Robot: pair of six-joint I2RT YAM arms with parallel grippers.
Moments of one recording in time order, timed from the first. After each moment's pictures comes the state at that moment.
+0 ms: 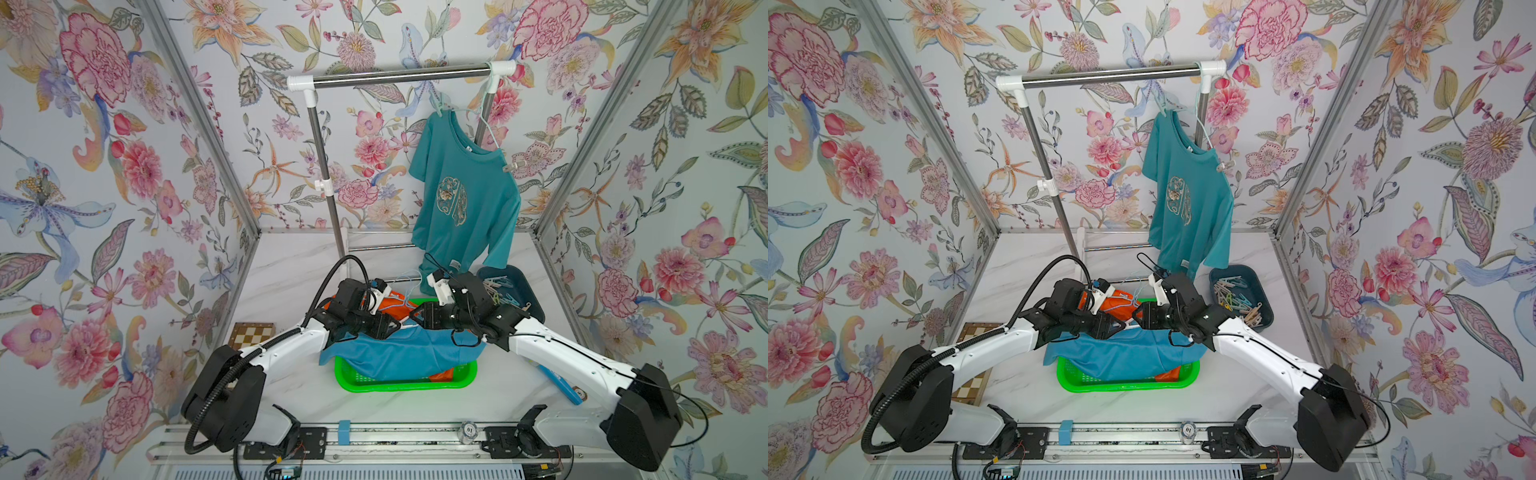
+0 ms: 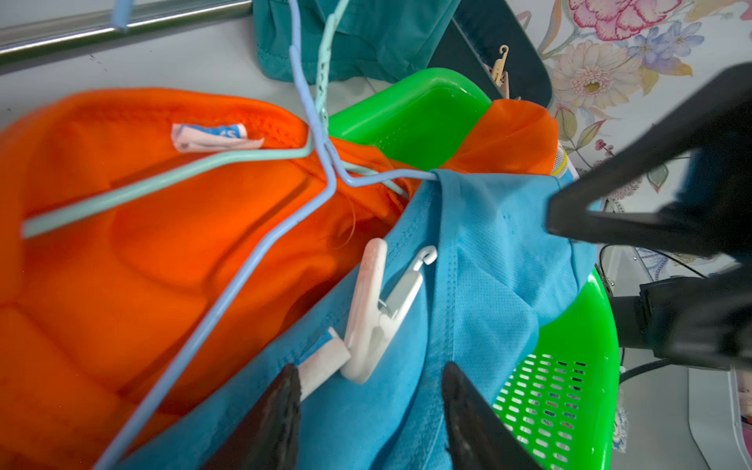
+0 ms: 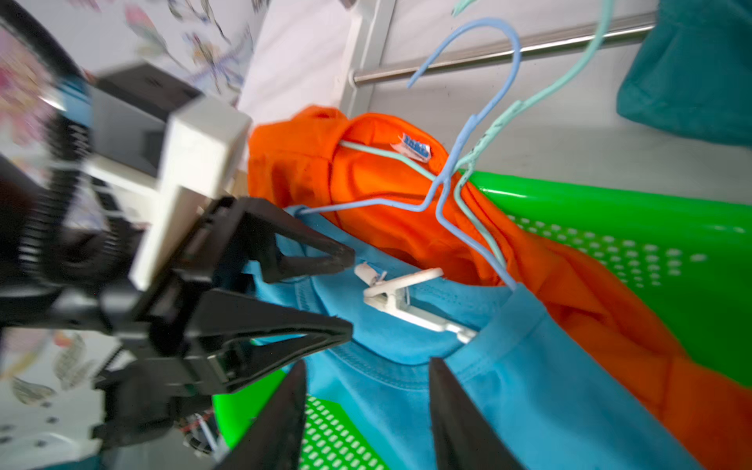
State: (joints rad) left arm -0.59 1.43 0.81 -0.15 0.50 -0.27; right arm 0.71 1.25 0.92 -0.33 -0.27 0.65
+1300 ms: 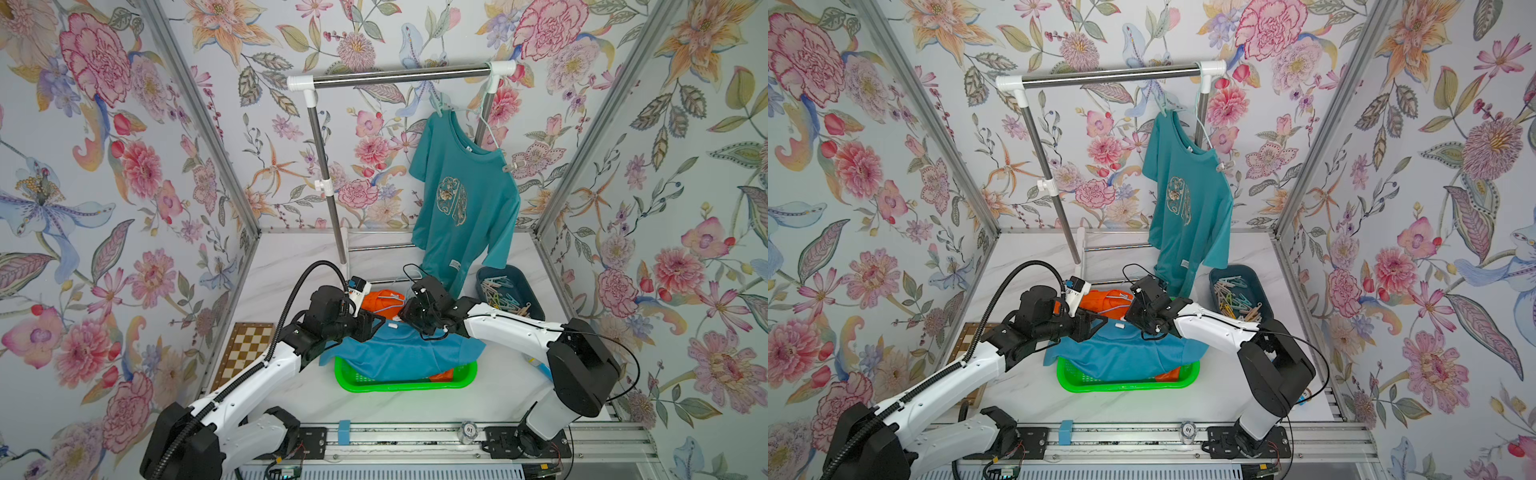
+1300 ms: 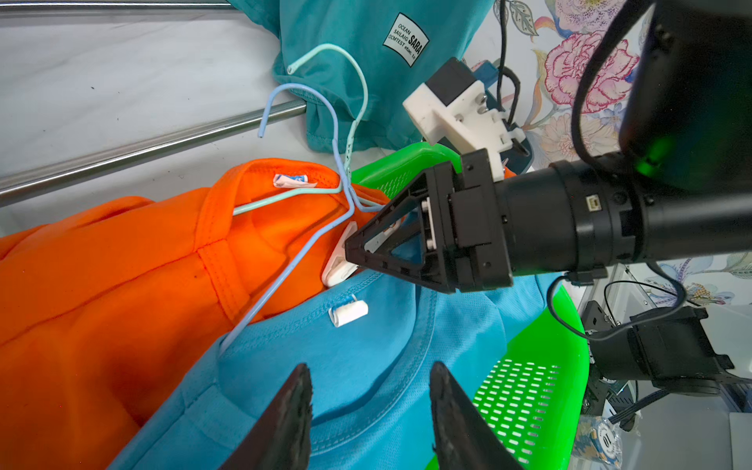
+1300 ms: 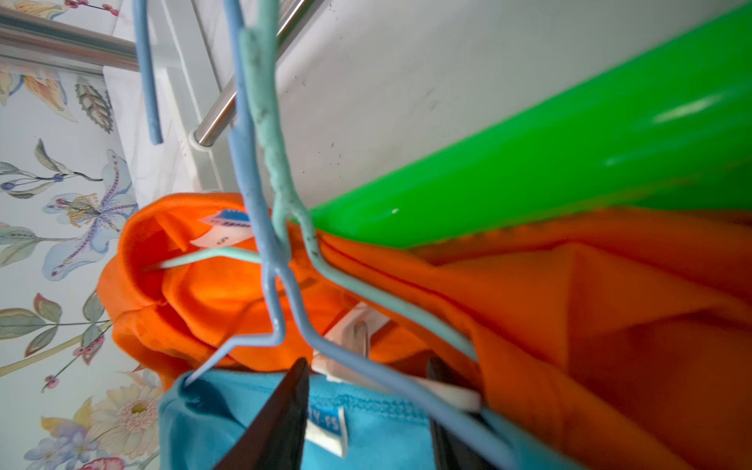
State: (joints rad) left arm -0.54 1.11 0.71 -0.19 0.38 -0.29; right arm 0.79 1.65 1.07 -0.32 -0.03 1.17
